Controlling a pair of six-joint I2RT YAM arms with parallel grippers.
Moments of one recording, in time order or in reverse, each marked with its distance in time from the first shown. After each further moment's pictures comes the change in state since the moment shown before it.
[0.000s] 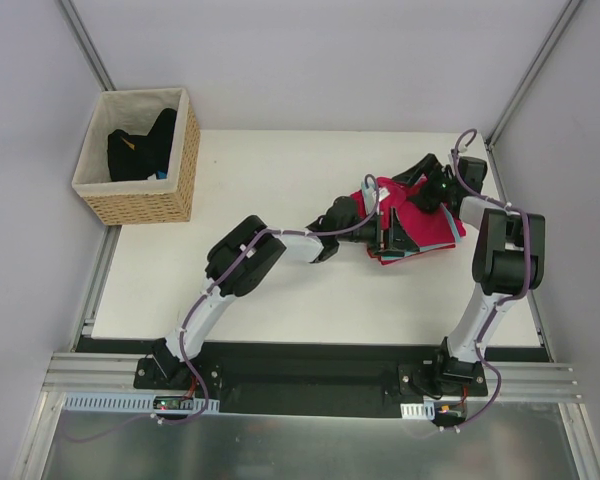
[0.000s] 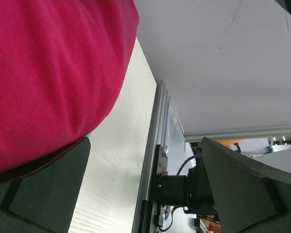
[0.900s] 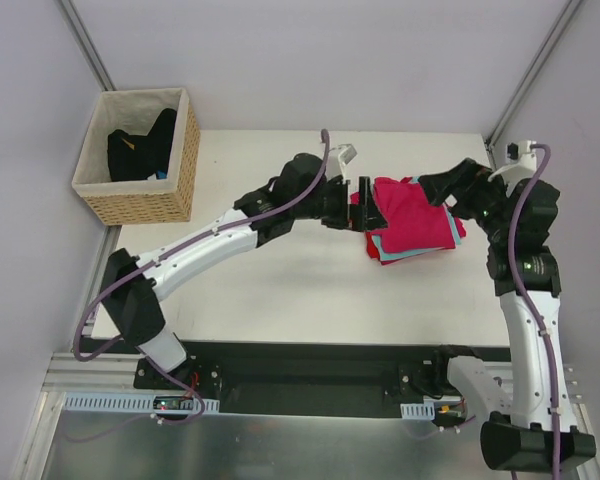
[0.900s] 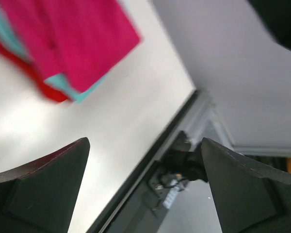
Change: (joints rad) left arm -0.001 -0.718 -0.025 -0.933 -0.336 0.438; right arm 0.075 -1.034 -0.064 -0.503 0.264 -0.213
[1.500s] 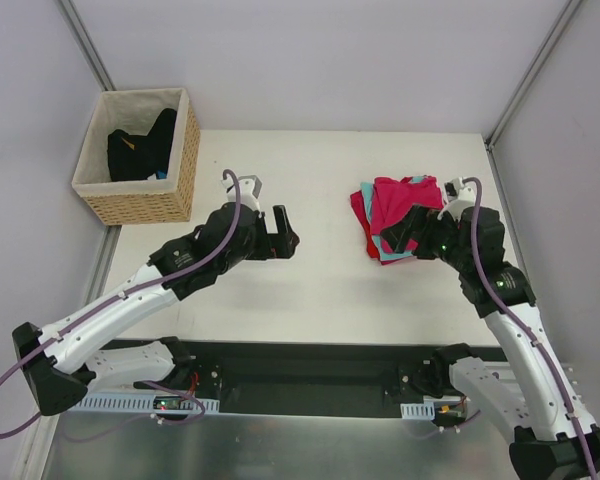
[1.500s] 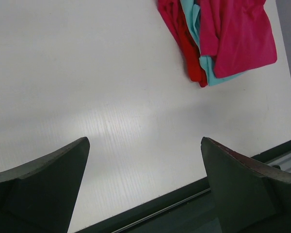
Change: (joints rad) left arm 0.001 -0.596 -0.455 -0.333 -0.632 0.050; right arm 0.303 -0.129 -0.251 -0.156 0.114 -0.047
